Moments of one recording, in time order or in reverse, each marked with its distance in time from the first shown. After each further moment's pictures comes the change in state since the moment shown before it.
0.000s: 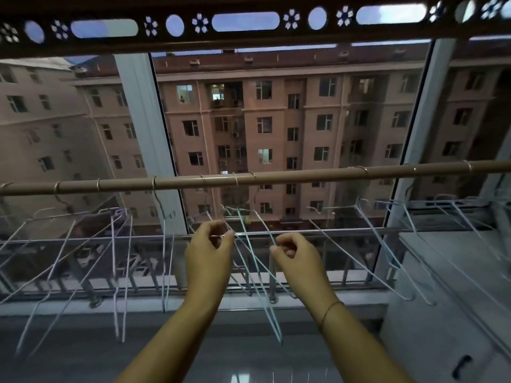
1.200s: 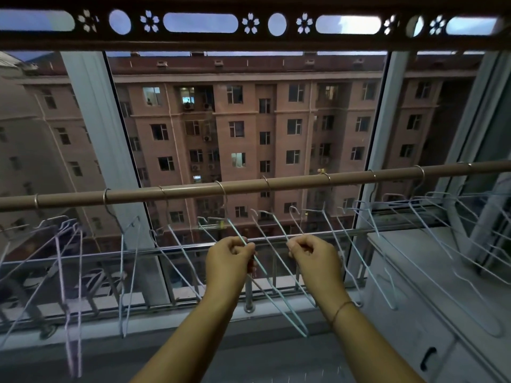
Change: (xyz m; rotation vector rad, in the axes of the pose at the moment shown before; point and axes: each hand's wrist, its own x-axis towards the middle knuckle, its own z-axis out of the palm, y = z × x) left_hand 0.006 0.019 0.073 -0.279 -0.309 -0.229; right_hand 0.028 0.027 -0.053 0.016 0.258 -0.013
